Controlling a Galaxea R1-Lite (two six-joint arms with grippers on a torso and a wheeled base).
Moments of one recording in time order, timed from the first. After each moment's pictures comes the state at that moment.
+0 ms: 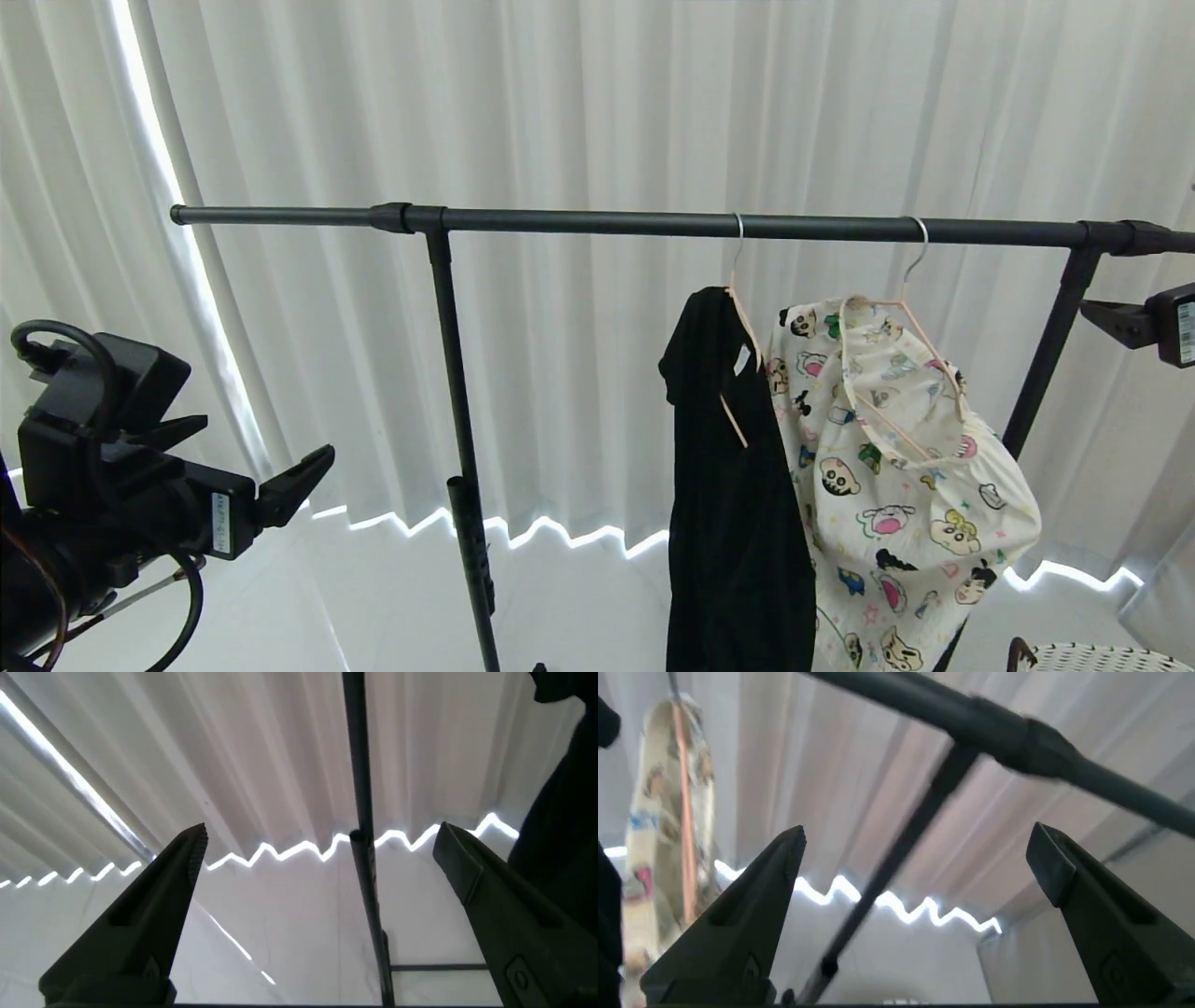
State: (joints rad) left arm -0.11 1.19 -0.40 -0.50 0.05 0.27; right arm 0.05 1.30 -0.97 -0.16 -0.15 -0.32
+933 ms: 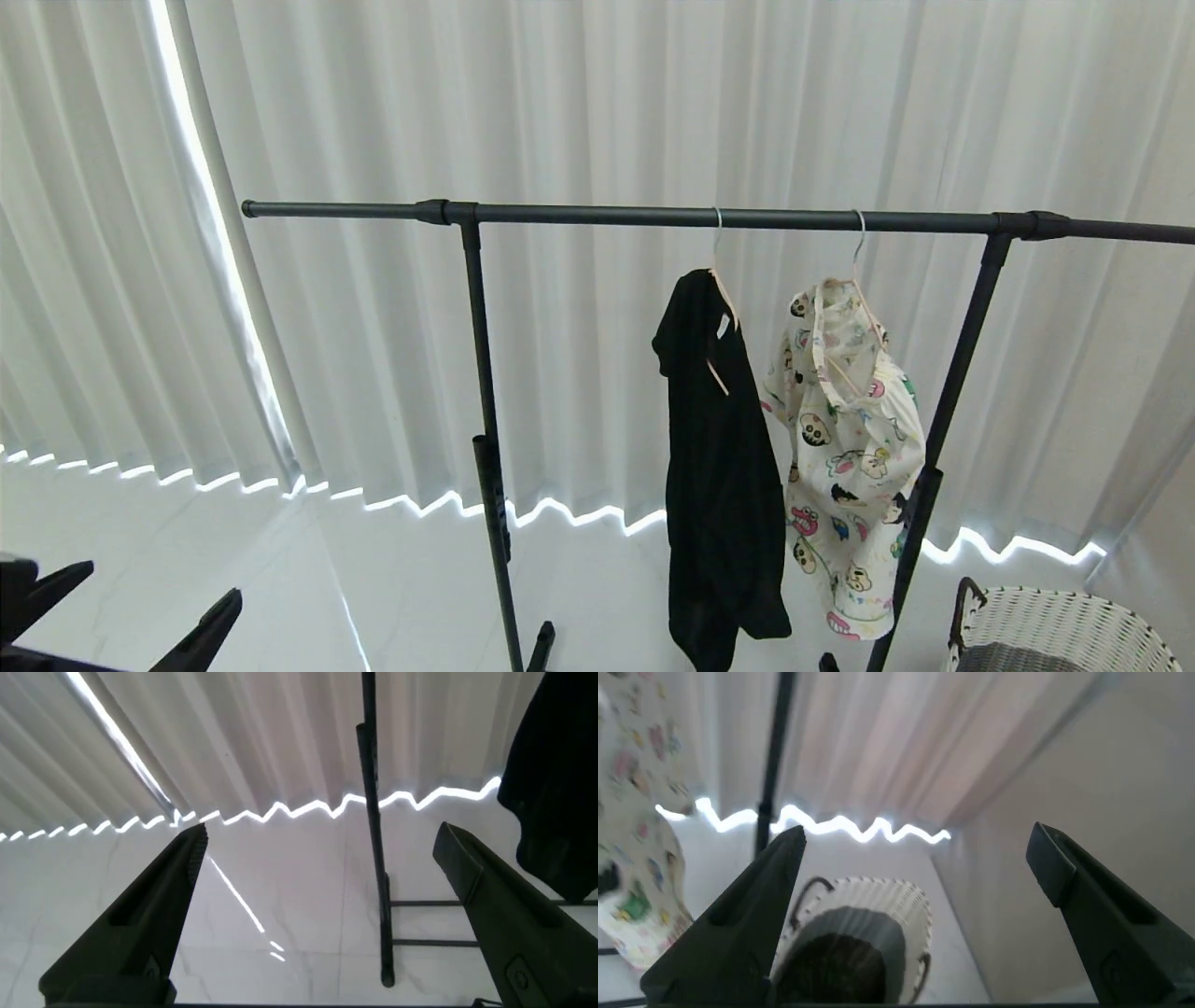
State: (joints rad) left arm -0.03 0.79 -0.07 -0.44 0.05 0.27; right arm -0.13 0.98 -0.51 -0.24 -0.23 -0.32
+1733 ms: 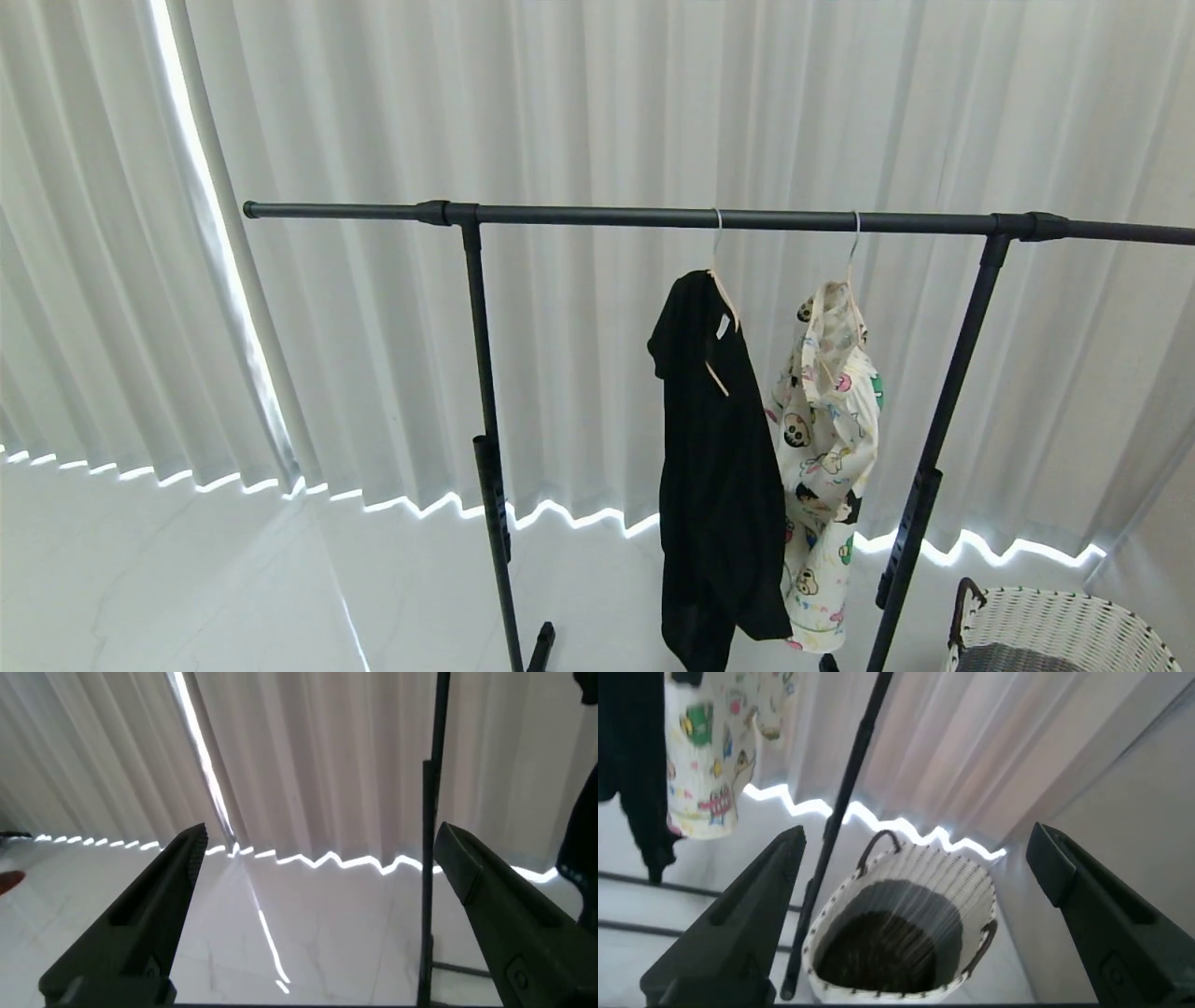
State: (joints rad) left arm 0.00 0.02 -0.04 0.03 0.19 0.24; right arm -0.16 0.22 -0.03 -0.05 0.03 -0.33
